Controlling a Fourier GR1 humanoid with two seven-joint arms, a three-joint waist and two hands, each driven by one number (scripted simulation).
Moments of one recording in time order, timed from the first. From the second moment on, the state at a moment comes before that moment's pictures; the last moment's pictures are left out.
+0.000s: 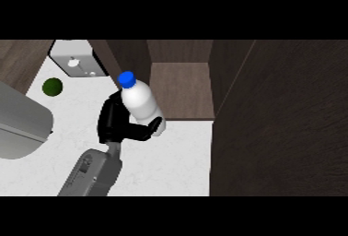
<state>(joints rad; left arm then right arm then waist) -0.32 0.04 -0.20 -1.29 0.42 0.29 -0.20 0.56 -0.03 0.25 -2.13 -0.23 0.31 -0.13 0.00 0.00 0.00</state>
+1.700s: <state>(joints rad) -0.37 0.15 -0.36 -1.24 0.07 0.79 -0.12 0.47 -0.05 0.23 -2.08 -0.29 0.34 -0.10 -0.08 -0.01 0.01</state>
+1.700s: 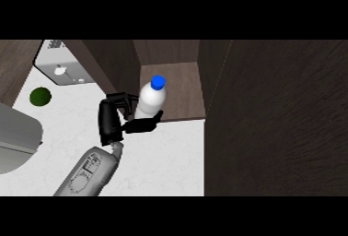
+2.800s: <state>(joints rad) -0.40 0.22 -0.49 -1.20 -0.07 0.92 -0.07 0.47 -0.05 0.25 -2.05 -0.27 0.35 -0.13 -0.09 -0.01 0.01</state>
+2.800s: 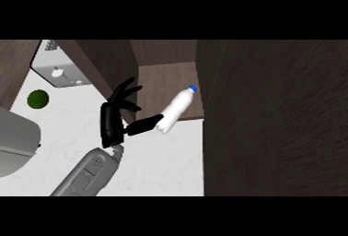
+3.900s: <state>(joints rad) -0.39 0.13 -0.37 -1.19 0.29 0.48 -0.40 0.52 -0.04 0.26 -2.09 -0.24 0.32 -0.15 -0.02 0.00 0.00</state>
